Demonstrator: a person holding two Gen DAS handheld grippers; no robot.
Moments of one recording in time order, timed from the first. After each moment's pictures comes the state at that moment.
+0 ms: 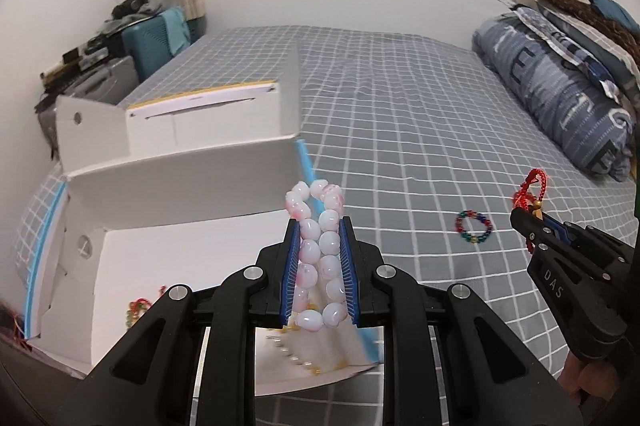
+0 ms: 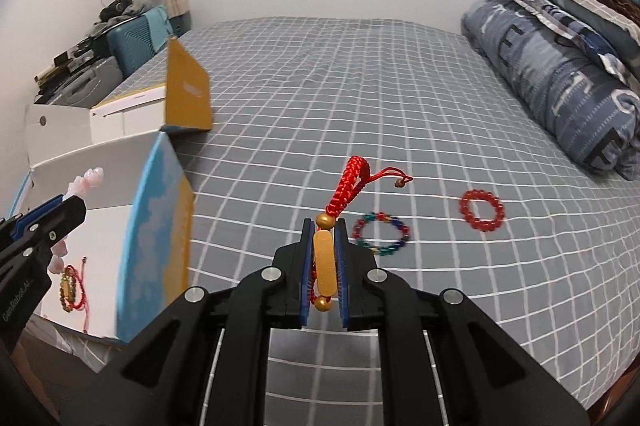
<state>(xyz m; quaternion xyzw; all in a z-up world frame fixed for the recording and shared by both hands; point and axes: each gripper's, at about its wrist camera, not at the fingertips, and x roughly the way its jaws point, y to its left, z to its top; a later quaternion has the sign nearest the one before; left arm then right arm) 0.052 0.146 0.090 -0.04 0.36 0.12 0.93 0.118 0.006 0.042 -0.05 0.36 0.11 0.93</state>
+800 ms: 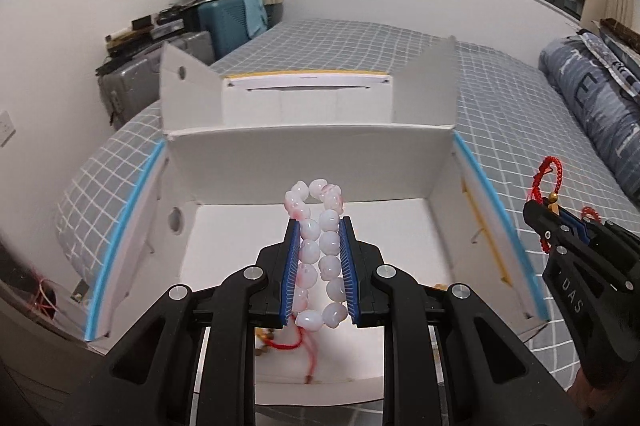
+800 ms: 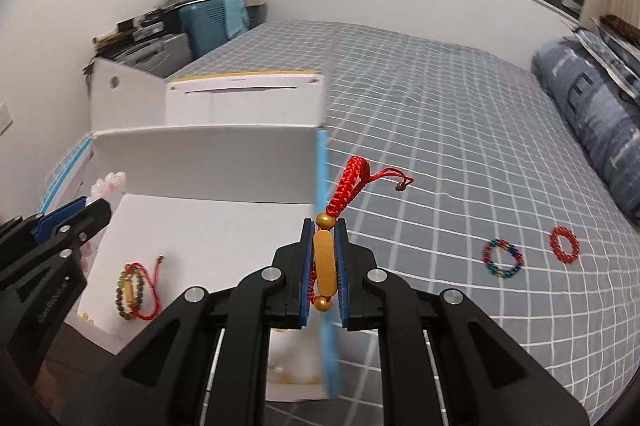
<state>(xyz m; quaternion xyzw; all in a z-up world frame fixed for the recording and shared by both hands) -0.004 0.260 0.081 -0.06 0.36 0.22 0.91 0.078 0.148 0.039 -0.10 0.33 0.21 0.91</state>
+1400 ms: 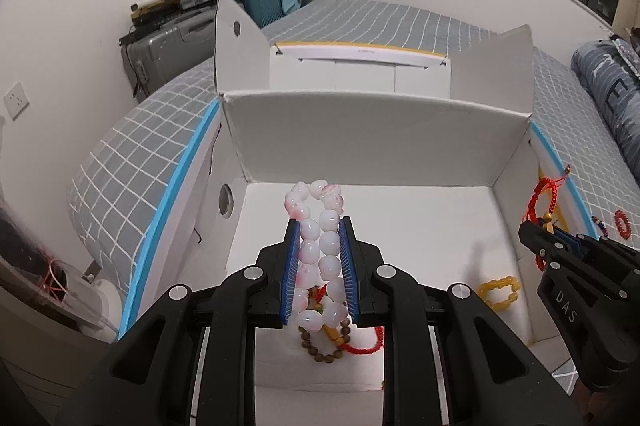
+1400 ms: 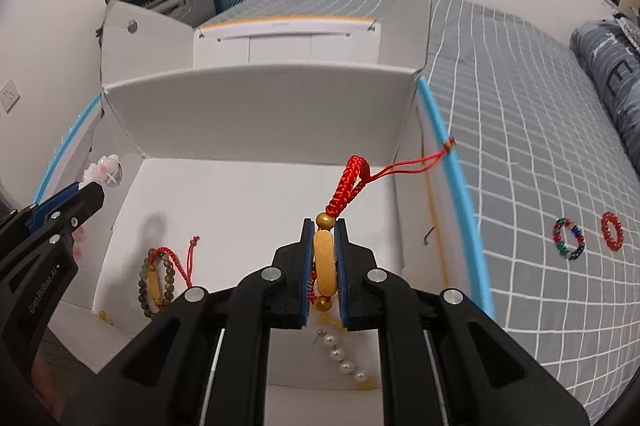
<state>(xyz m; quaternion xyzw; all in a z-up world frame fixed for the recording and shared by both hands) -0.014 0.325 0.050 -0.08 0.39 0.25 0.88 0.089 0.214 -0.007 -0.11 0.41 0.23 0.87</state>
